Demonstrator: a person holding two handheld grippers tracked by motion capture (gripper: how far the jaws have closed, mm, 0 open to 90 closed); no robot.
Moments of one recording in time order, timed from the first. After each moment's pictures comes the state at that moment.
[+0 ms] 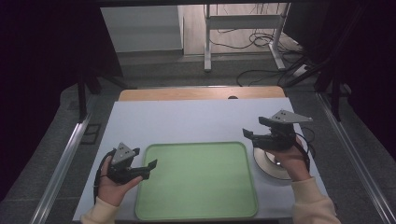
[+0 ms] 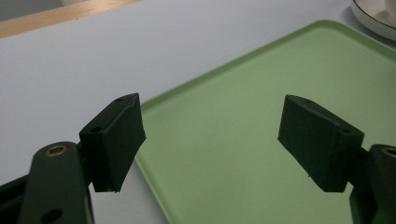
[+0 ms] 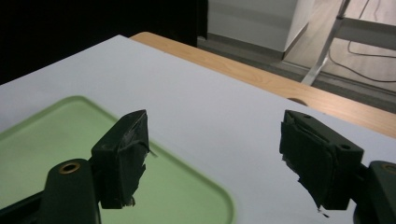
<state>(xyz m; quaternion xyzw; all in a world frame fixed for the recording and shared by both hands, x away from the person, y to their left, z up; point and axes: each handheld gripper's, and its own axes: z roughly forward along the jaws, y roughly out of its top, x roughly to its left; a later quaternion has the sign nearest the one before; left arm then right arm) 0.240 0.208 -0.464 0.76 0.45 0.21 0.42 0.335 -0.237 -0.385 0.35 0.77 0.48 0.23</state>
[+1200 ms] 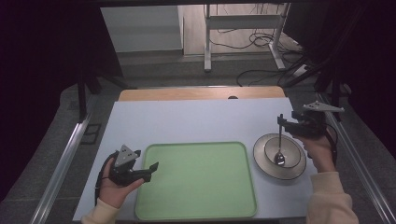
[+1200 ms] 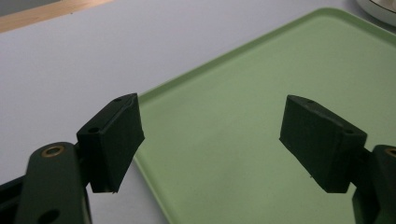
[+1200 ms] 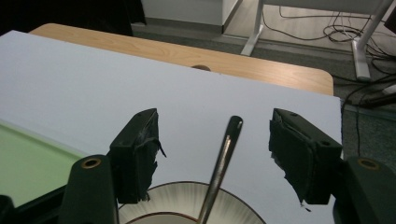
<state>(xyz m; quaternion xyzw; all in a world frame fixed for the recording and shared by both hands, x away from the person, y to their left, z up) 0.238 0.204 -0.470 0.77 0.45 0.22 0.40 0.387 -0.332 -0.400 0.46 0.74 0.42 0.25</state>
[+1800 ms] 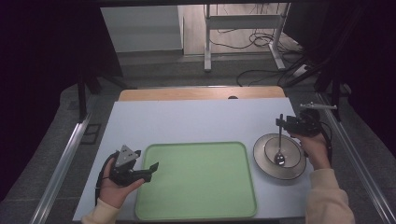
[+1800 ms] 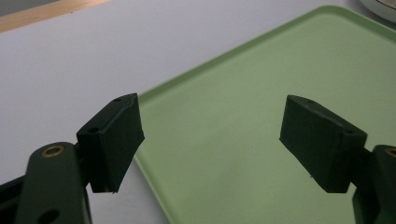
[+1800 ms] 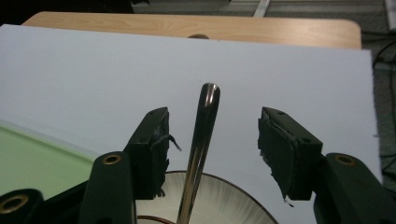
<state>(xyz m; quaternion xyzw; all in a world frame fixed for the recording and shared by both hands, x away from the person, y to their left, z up) 0.238 0.204 -0.471 0.77 0.45 0.22 0.40 0.418 -0.344 -0.433 0.51 0.74 0.41 0.18</state>
